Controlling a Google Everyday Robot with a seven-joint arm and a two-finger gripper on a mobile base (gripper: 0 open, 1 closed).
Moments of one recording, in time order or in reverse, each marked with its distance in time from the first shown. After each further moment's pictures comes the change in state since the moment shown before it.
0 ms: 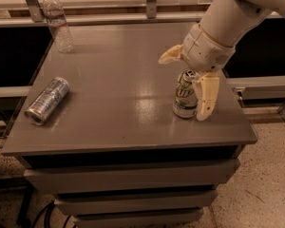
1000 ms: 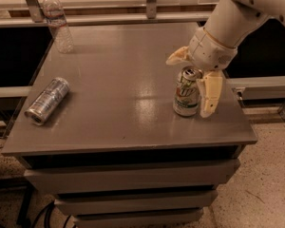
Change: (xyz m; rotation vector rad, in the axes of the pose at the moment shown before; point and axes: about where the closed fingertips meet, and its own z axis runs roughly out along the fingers) arm 0.033 -0.011 0.009 -0.010 0.008 0.060
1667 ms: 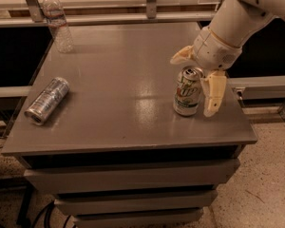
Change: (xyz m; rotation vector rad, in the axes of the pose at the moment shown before) arm 0.008 0.000 -0.003 0.004 0.004 0.014
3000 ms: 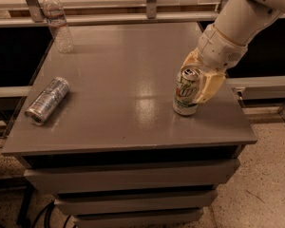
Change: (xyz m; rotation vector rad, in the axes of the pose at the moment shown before) arm 0.007 0.004 -0.009 0.009 0.011 0.004
